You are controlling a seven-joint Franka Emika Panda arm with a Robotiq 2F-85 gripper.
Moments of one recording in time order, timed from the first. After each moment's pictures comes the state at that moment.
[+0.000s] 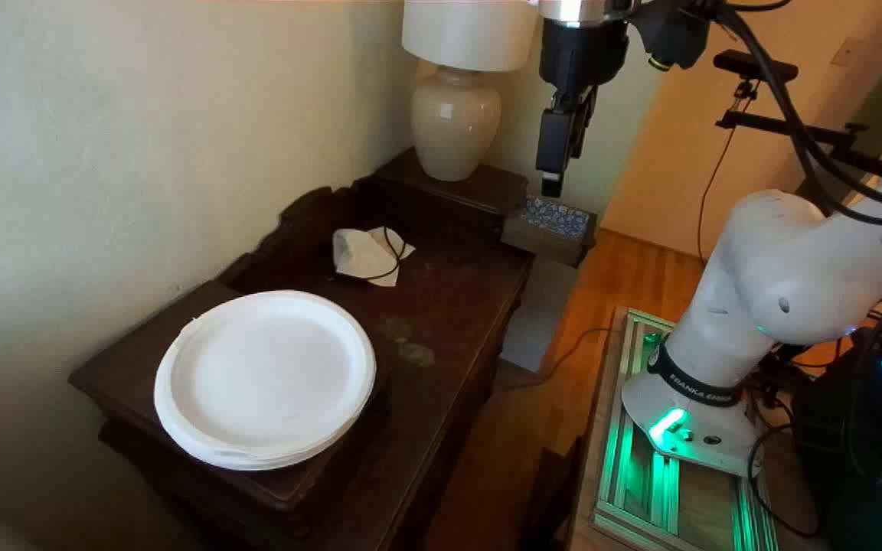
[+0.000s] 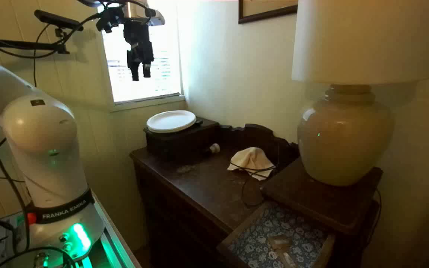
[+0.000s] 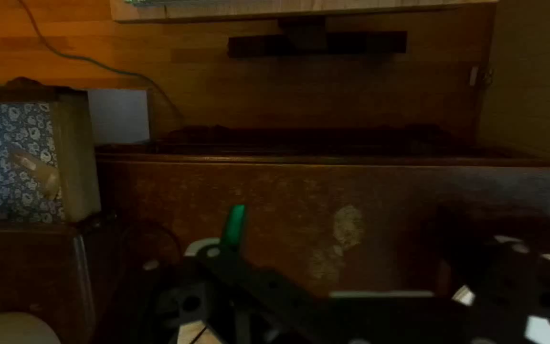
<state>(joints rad) 0.05 -0.74 0.23 -2.37 0.00 1.51 0.25</state>
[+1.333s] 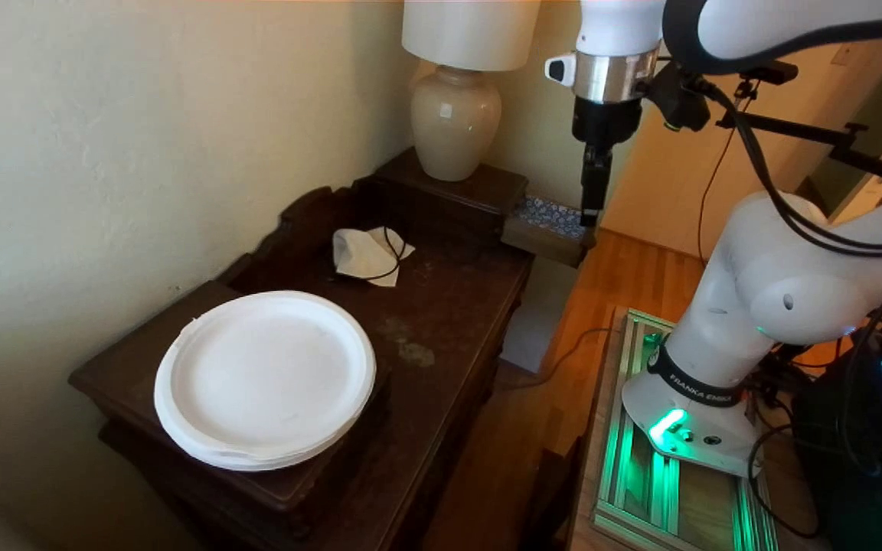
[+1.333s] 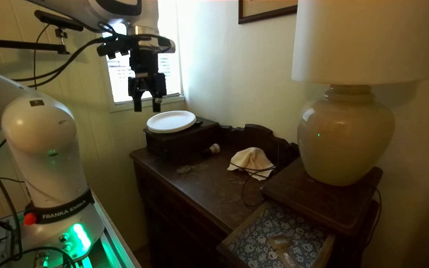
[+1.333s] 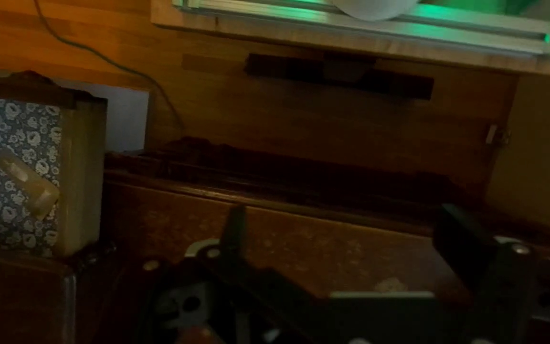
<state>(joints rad) 0.04 -0.93 0.00 -2.70 -0.16 1.63 -0.08</state>
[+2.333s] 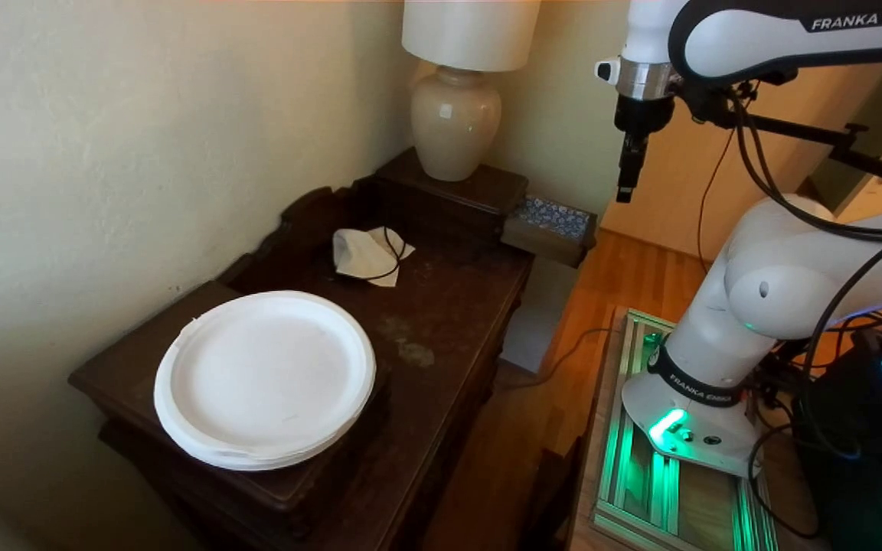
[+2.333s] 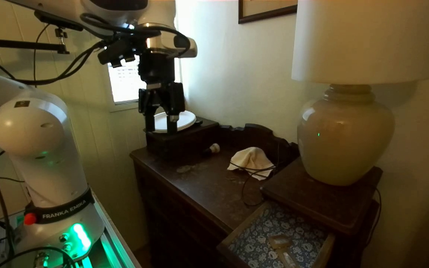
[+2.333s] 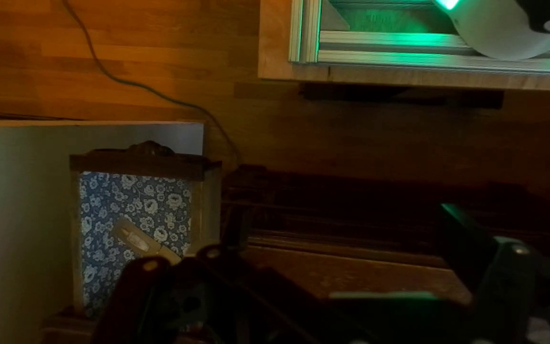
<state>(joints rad) -0.15 -0.99 -0.27 -2.76 -0.48 1.68 -0.25</state>
